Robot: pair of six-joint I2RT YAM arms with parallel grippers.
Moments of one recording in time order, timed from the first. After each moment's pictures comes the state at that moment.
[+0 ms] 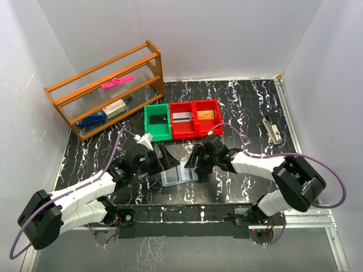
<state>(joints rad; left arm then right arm) -0.77 0.99 0.44 -0.03 0.09 -1.00 0.72 1.44 0.63 -0.06 -0.18 0.97</state>
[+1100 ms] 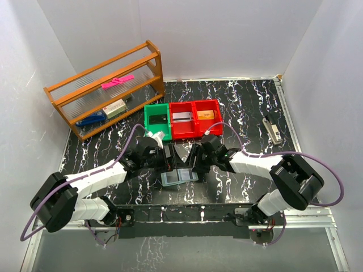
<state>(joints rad) -0.77 1.22 0.56 -0.01 0.26 -0.92 0.73 1.46 0.65 -0.01 -0.23 0.95</state>
